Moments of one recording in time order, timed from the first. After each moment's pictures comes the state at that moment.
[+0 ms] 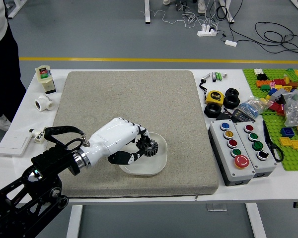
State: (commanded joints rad) left arm -0.35 0.26 -0.92 -1.50 2.27 -0.04 -0.13; right arm 0.14 -0.20 1.28 0.18 -1.09 -0.30 -0.25
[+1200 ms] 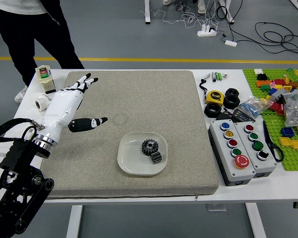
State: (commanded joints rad) left arm -0.25 0.17 -1.29 -1.33 2.20 0.31 -0.08; right arm 0.13 -0.20 1.29 0.18 -1.10 -0.31 -0.25
